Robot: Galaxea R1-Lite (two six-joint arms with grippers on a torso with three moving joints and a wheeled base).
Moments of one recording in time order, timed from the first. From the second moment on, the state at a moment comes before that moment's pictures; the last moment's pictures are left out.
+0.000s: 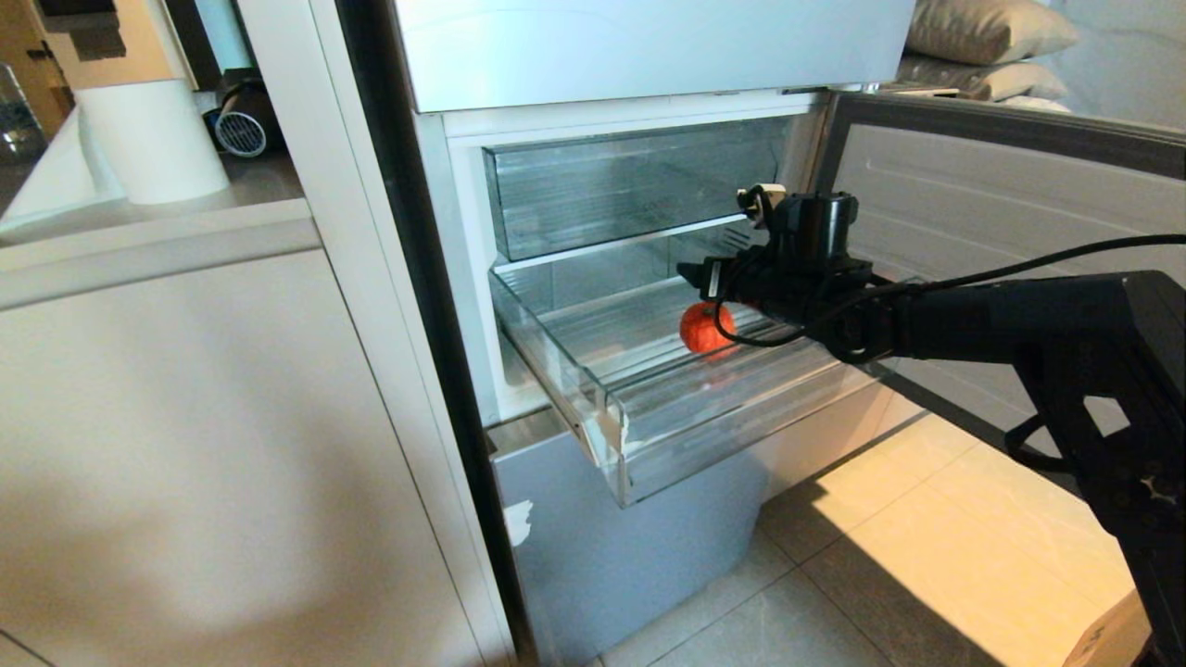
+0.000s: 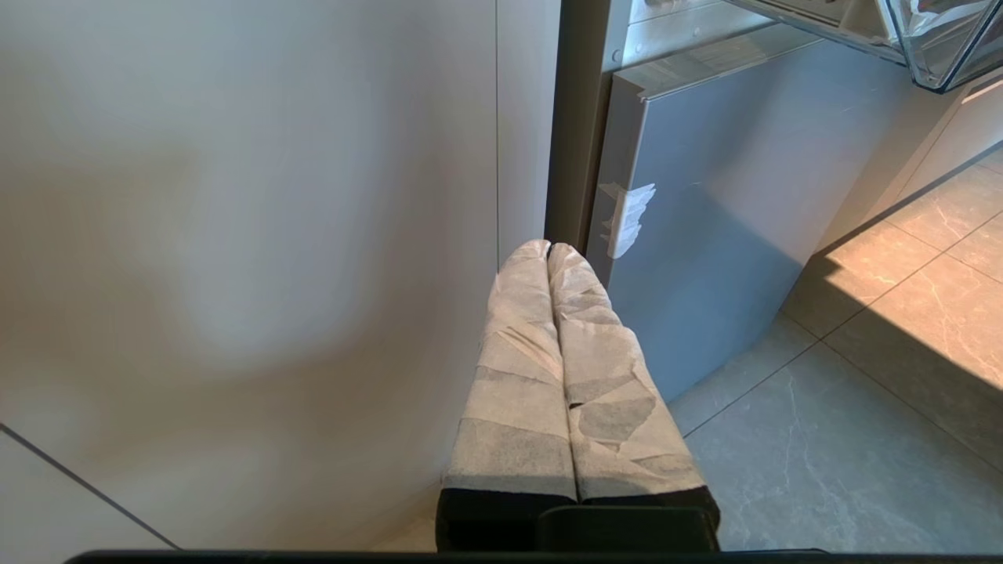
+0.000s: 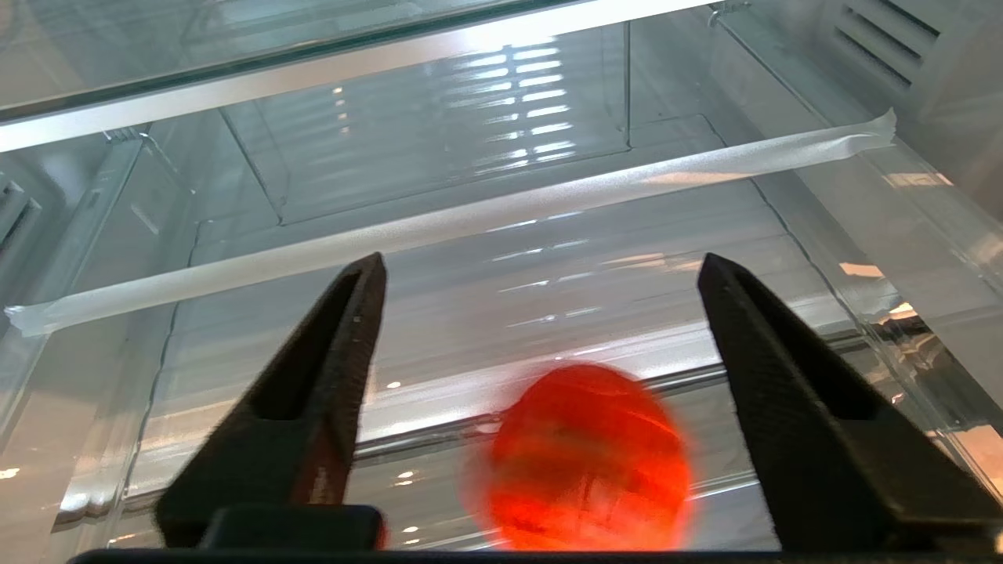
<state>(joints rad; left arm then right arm) 0.00 0.00 -0.02 0.04 0.00 0.00 0.36 2.35 -1.95 -0.33 0.00 0.11</state>
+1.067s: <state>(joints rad) 0.00 0.00 -0.02 0.04 0.00 0.00 0.50 1.79 -1.59 -0.22 -0.07 0.13</state>
